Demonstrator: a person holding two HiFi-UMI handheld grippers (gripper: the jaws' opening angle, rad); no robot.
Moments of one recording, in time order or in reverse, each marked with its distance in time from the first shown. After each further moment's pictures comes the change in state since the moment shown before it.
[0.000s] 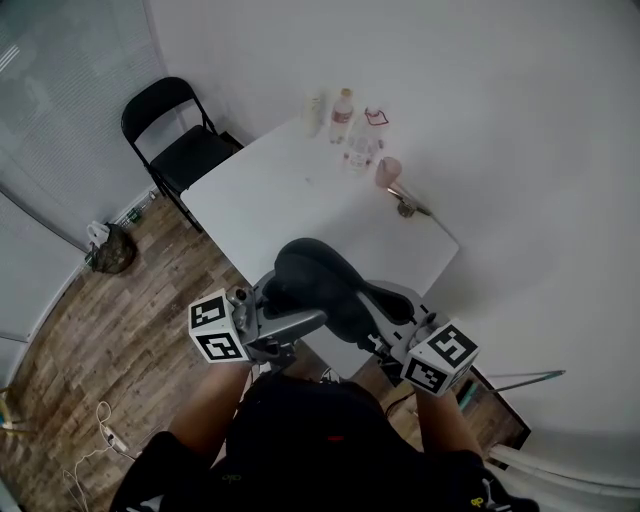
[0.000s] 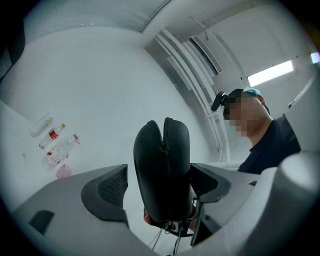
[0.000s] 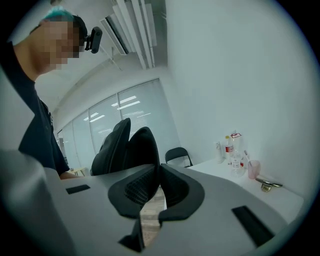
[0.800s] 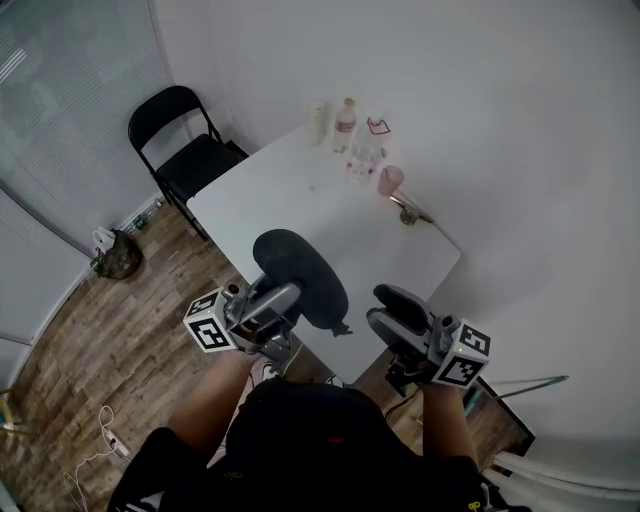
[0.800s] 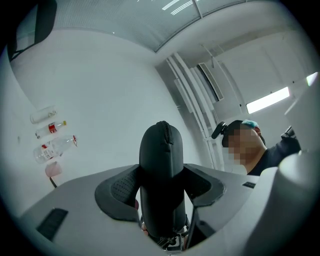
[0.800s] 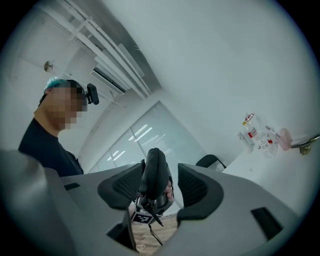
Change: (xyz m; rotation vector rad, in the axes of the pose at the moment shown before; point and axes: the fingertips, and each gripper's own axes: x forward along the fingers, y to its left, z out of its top) left arm -0.017 0.019 0.031 -0.142 -0.215 -0.064; right arm -0.034 -0.001 0.023 0.341 -0.267 0.286
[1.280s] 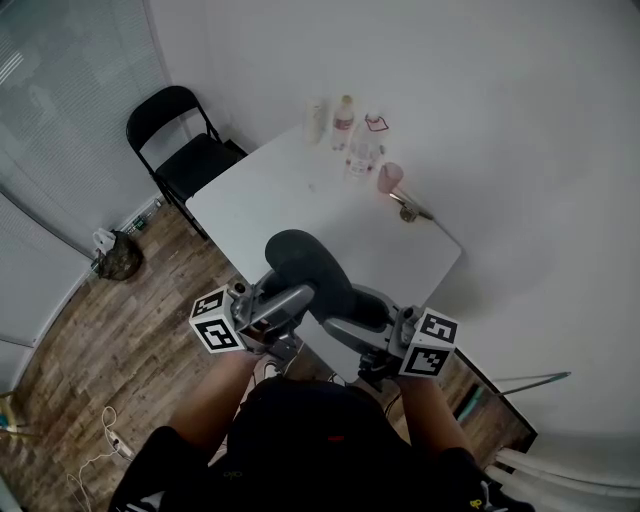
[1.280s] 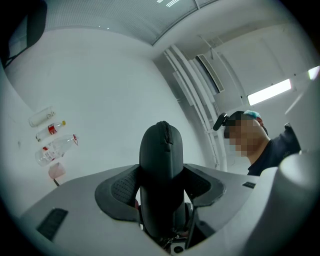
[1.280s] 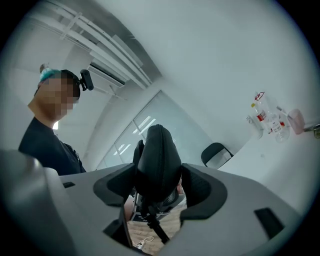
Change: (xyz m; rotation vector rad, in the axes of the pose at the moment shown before) left arm 0.009 -0.004 -0.007 0.037 0.067 0.017; right arm 0.053 0.011 -0.047 0.048 0.117 0.065
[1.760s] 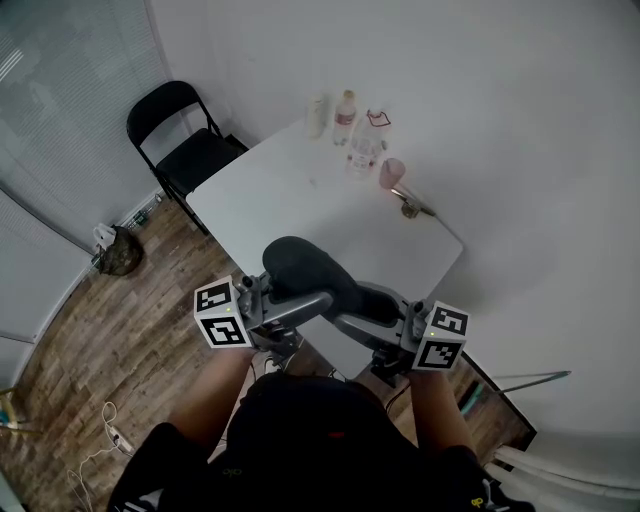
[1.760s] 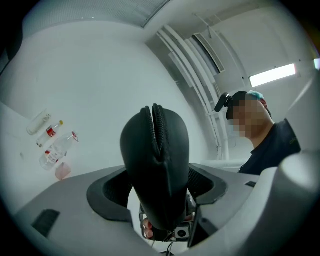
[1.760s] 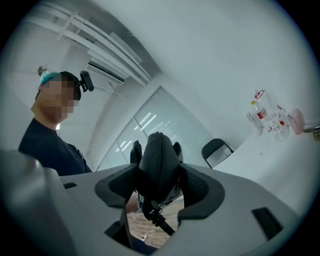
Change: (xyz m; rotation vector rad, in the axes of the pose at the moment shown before) left arm 0.015 0.001 -0.024 0.093 0.194 0.039; right arm -0.013 -0.003 0.003 0.005 0.056 0.017
